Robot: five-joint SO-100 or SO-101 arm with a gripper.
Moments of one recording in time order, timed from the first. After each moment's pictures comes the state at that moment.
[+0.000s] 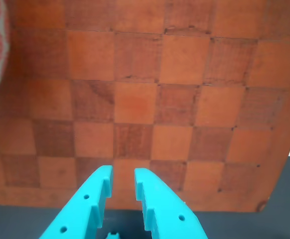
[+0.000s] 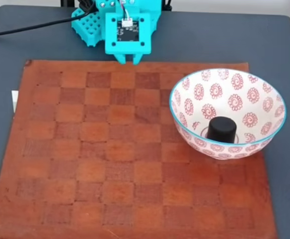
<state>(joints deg) -6.5 139.1 142.6 77.2 93.6</state>
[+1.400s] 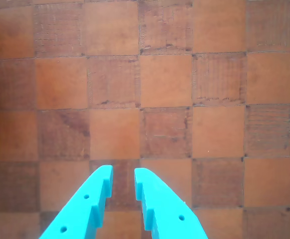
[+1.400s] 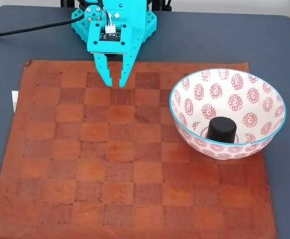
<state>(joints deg) -2.5 177.3 174.9 65.2 93.6</state>
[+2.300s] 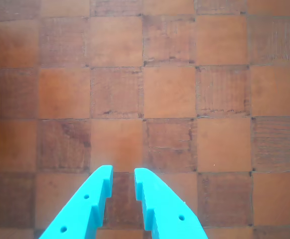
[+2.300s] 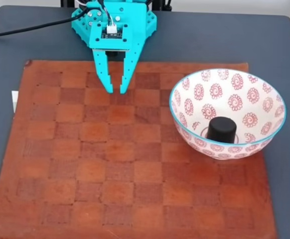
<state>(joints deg) -2.9 193.7 182.9 68.6 93.3</state>
